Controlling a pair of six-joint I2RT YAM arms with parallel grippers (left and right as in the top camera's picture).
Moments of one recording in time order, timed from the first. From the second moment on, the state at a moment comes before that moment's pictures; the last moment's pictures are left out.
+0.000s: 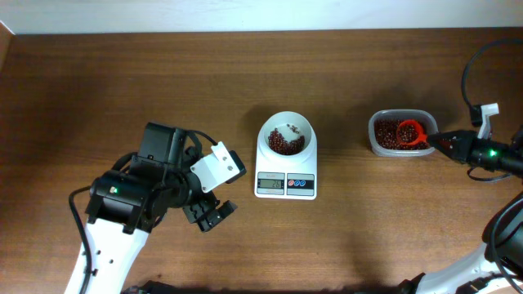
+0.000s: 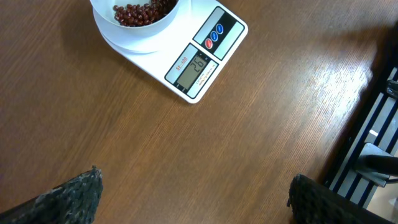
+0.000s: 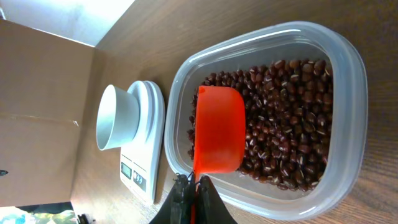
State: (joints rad) left arm -0.27 1.13 1.18 -1.19 0.36 0.67; right arm -0.67 1.93 1.32 -1.01 -1.06 -0.55
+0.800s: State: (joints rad) left arm -0.27 1.13 1.18 -1.19 0.36 0.67; right arm -0.44 1.93 1.32 -1.10 -1.36 -0.40
